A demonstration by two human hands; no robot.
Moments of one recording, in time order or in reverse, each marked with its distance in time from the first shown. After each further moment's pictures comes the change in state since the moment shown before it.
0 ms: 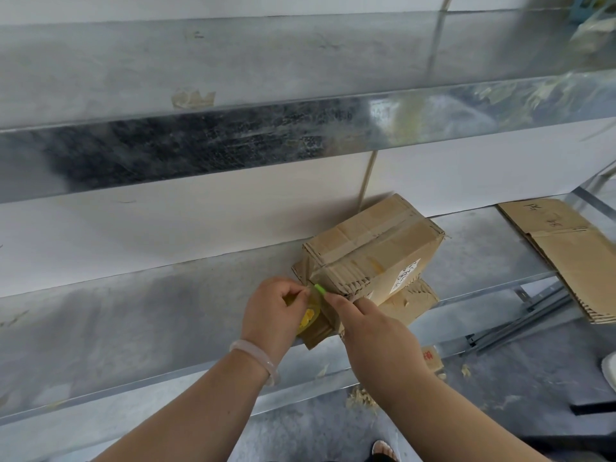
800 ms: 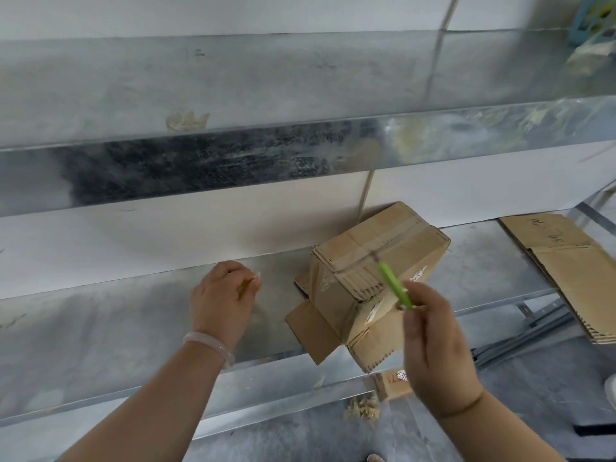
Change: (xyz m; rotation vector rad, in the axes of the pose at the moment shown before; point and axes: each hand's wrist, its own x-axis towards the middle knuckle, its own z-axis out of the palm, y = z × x) left_hand 0.036 -0.040 -0.041 0.269 0.270 0.120; right_hand -0.008 0.065 -0.002 0.475 0.696 -0.168
